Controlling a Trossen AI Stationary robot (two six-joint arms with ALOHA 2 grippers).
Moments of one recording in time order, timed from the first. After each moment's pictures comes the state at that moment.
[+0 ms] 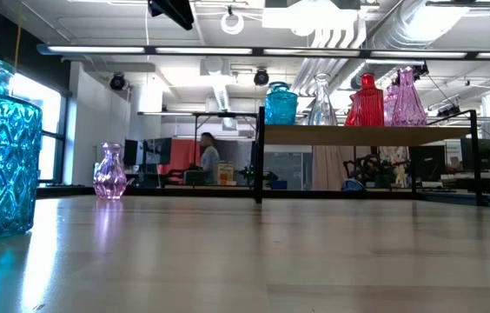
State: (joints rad) left arm 0.14 1.48 1.71 -1.21 -0.14 -0.12; right arm 0.79 1.28 1.39 -1.34 -0.05 1.70
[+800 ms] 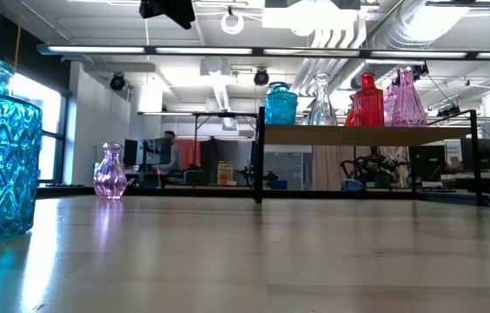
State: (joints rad) left arm 0.14 1.48 1.71 -1.21 -0.11 -0.34; right arm 0.93 1.51 1.39 -1.29 -0.06 1.70
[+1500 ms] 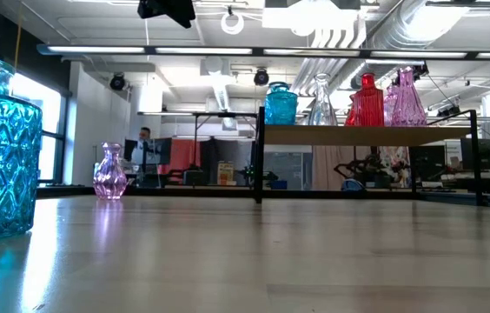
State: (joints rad) left arm 0.14 1.48 1.71 -1.21 -0.09 -0.39; right arm 0.97 1.66 1.39 -1.26 -0.06 1.73
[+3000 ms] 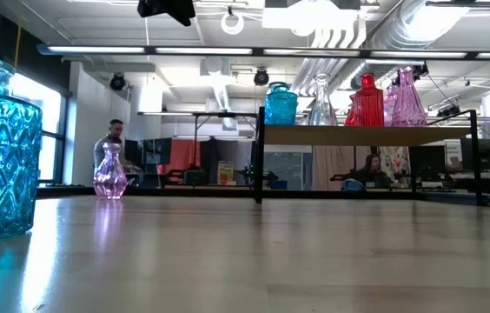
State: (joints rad) left arm 0.13 1.48 1.71 -1.21 -0.09 -0.39; right arm 0.97 1.75 1.39 -1.27 -0.06 1.72
